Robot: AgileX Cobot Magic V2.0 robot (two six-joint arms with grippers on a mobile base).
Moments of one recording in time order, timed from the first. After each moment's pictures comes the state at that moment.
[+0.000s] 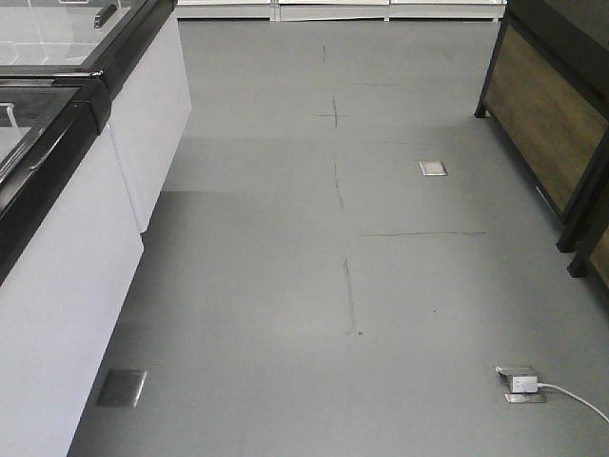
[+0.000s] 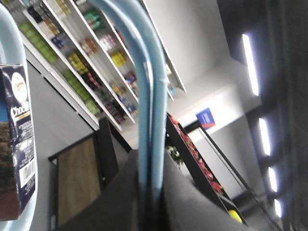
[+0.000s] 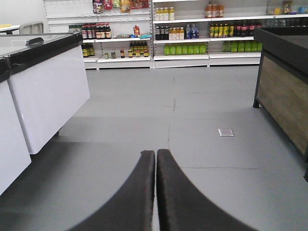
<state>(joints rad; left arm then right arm) 0.61 1.66 -1.76 -1.65 0.98 0.37 0.09 -0.01 0.03 -0.03 0.15 0.04</state>
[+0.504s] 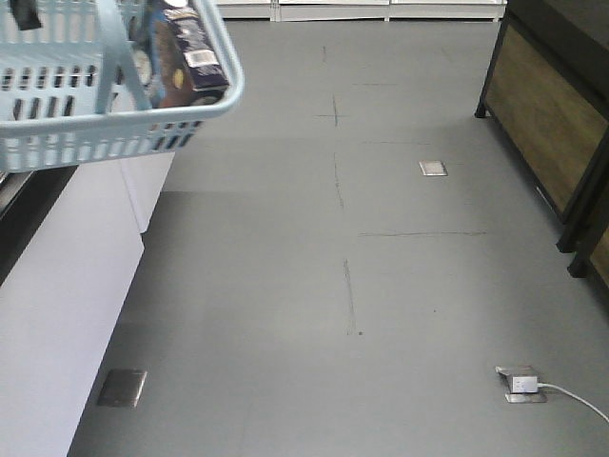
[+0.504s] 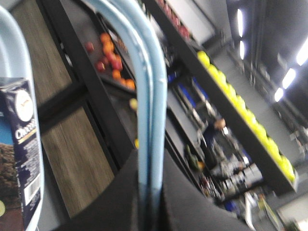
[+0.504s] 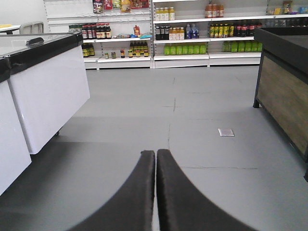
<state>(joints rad) 0.06 1.66 -1.74 -1.43 1.01 0.38 0.09 -0.01 0.03 -0.03 0.15 0.04</state>
